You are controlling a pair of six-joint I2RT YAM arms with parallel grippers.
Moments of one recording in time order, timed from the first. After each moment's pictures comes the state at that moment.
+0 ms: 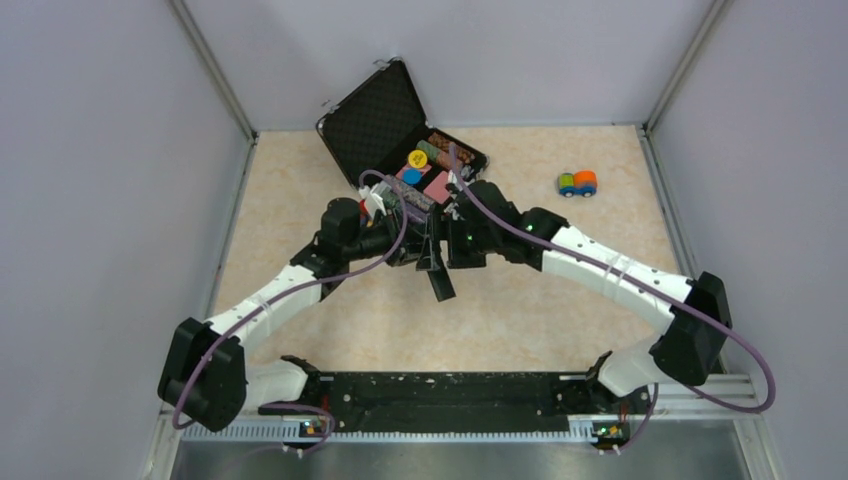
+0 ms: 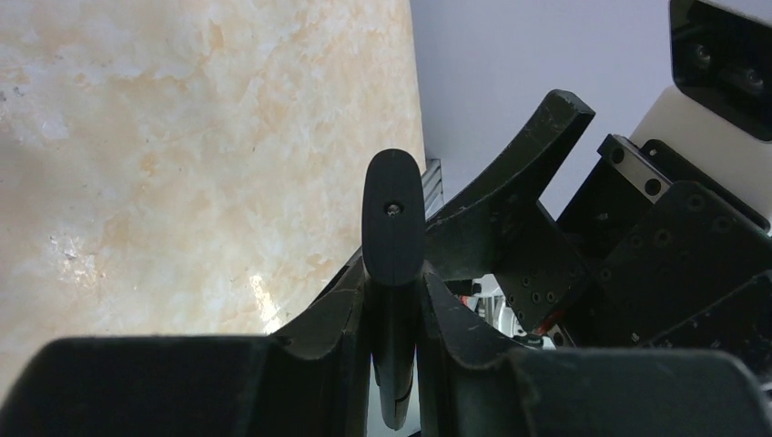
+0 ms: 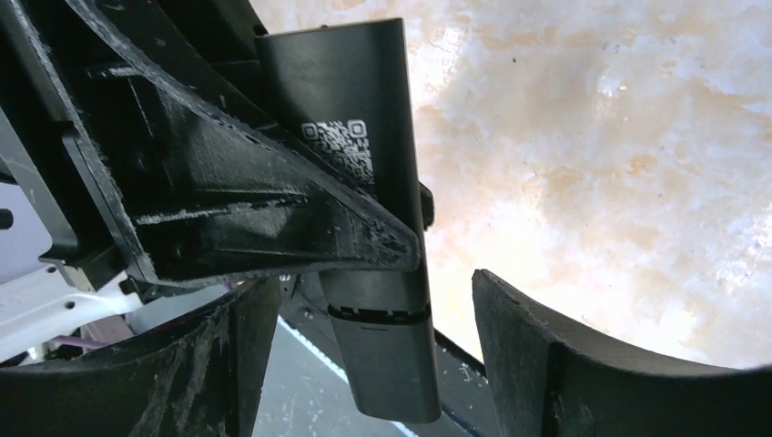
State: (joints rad) left arm -0.47 1.22 0.72 0.16 0.67 -1.06; right arm 0.89 1.46 1.30 -0.62 -0.13 0.71
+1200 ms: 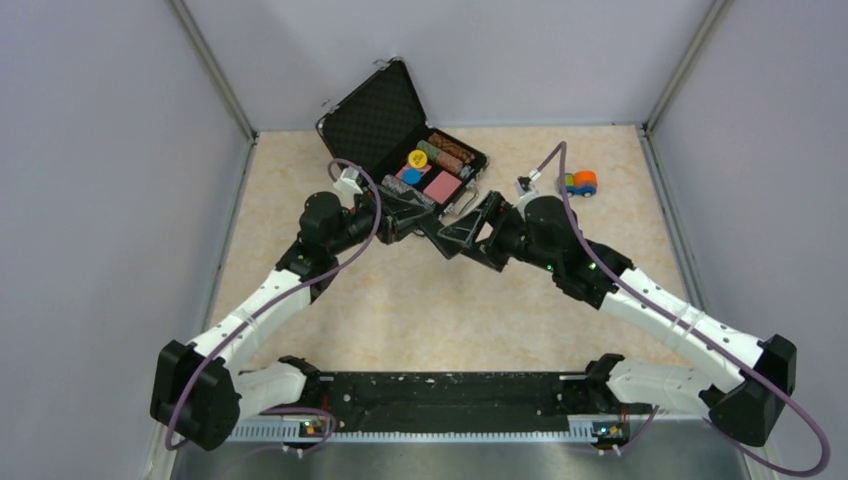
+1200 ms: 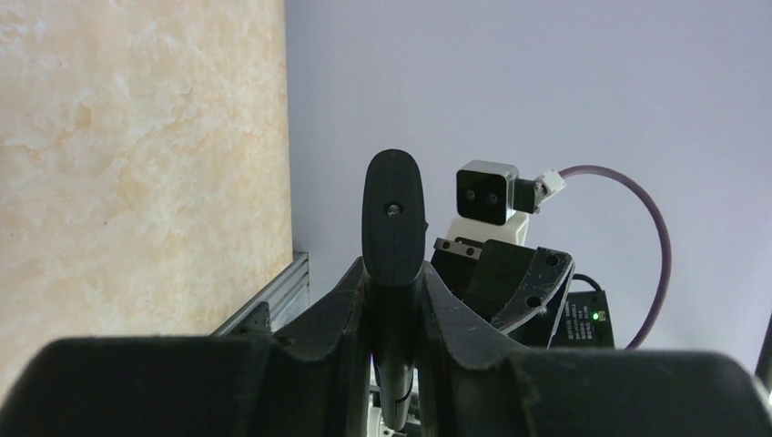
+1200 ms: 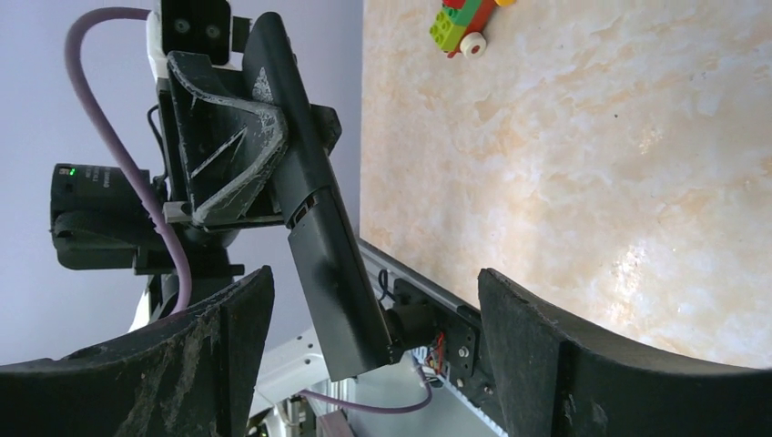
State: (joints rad) left arm -0.44 1.13 0.75 0.29 0.52 -1.45; right arm 0.80 1.07 0.96 -0.26 -0.08 1.18
